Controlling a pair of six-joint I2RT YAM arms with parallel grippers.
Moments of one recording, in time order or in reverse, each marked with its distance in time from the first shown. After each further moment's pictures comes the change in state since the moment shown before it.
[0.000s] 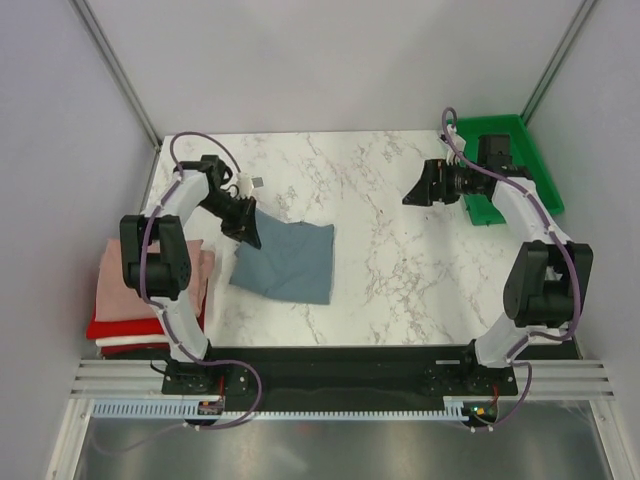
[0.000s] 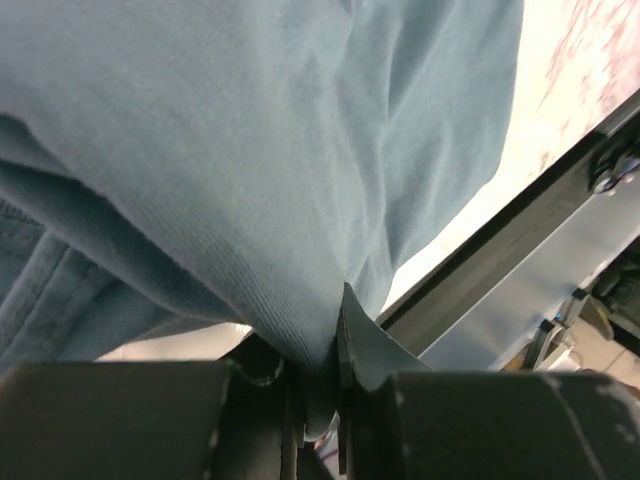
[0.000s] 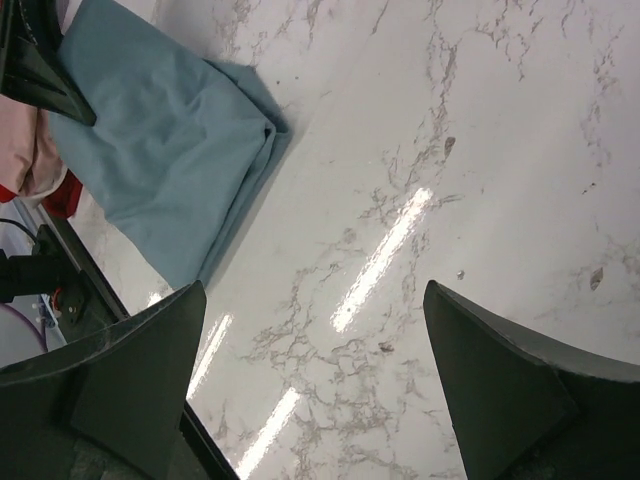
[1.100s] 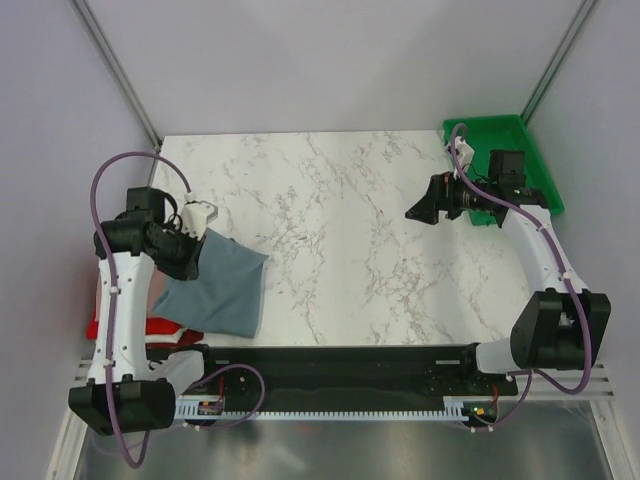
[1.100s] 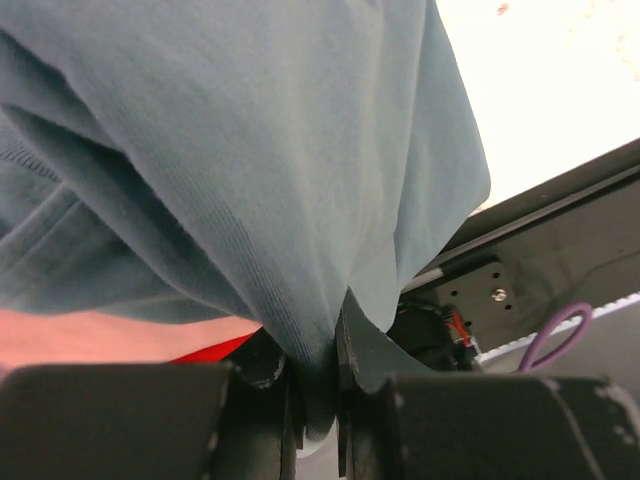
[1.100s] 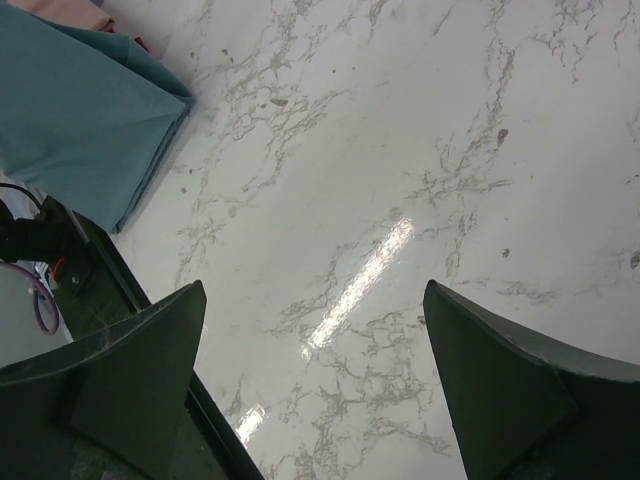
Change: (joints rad) left arm 0.163 -0.845 -0.260 -0.257 -0.407 0.318; right arm -0.009 -0.299 -0.206 0.015 -0.049 -0.043
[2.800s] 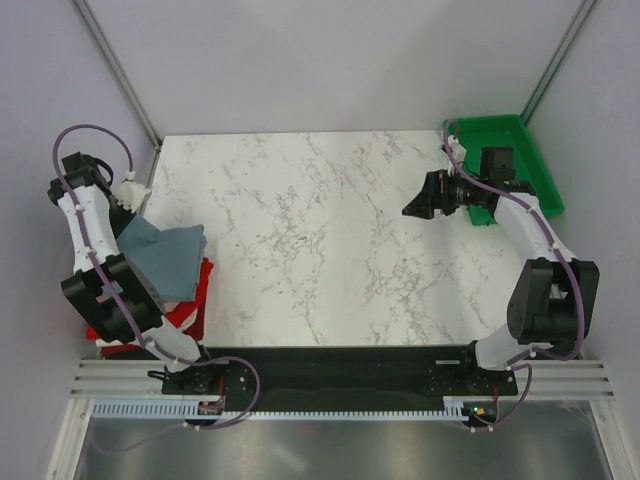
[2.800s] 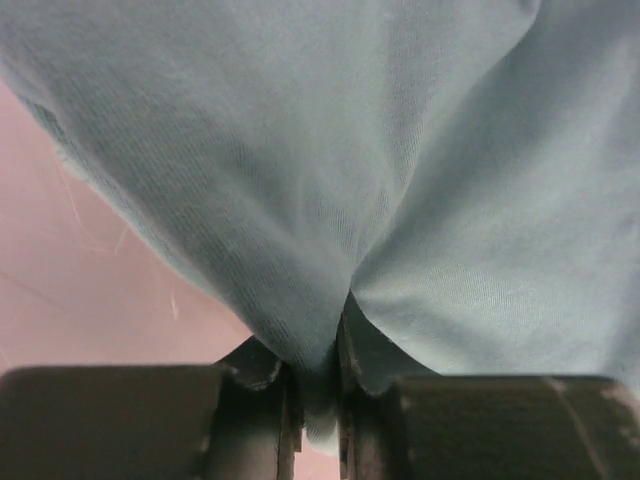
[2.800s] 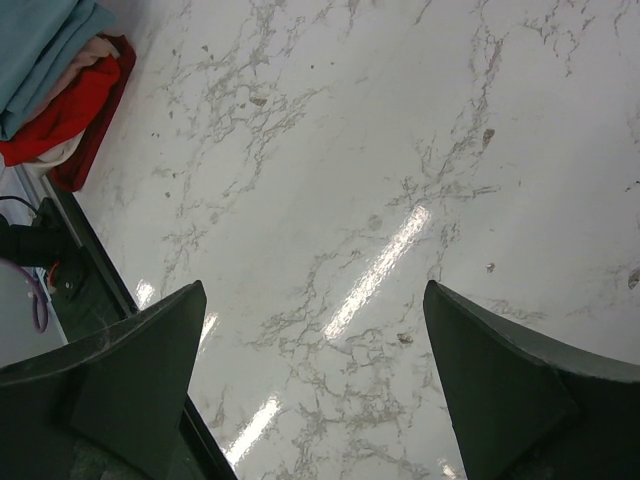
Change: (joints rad) left arm 0.428 0.549 0.337 0.175 -0.384 0.464; right arm 0.000 0.154 0.032 0.055 -0.015 -0.006
